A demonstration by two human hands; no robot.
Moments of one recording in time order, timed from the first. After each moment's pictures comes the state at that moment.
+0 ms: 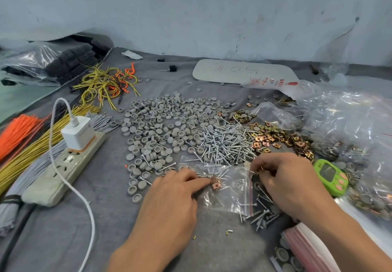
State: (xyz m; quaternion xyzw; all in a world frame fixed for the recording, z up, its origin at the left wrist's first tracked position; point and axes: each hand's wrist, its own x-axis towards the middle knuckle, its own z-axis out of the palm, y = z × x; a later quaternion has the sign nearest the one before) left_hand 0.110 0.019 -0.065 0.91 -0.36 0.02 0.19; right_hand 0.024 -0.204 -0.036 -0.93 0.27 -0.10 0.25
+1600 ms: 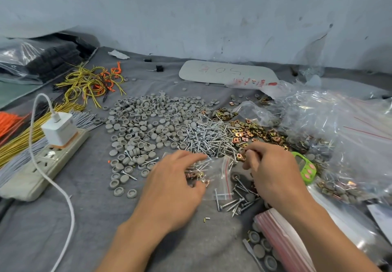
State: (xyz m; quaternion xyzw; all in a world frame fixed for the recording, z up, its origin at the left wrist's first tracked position) left_hand 0.097 -0.011 -0.051 0.88 -0.34 0.01 0.32; right_hand 0.011 -0.202 -0.034 -0.90 0.30 -0.19 0.24
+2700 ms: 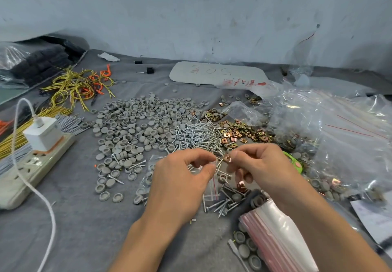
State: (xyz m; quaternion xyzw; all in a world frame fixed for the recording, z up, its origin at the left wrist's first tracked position) left_hand 0.082 -0.047 -0.041 0.82 -0.30 0.02 0.48; right_hand 0.001 -0.221 -0.027 -0.76 0.22 -0.13 0.59
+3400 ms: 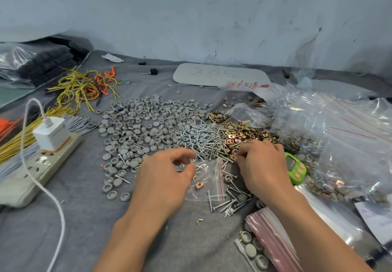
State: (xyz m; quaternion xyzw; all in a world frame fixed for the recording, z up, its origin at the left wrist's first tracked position) left_hand 0.105 -0.020 -0.039 0.88 -0.24 0.02 0.42; right_hand 0.030 -0.220 -0.044 -0.95 0.29 -0.13 0.07
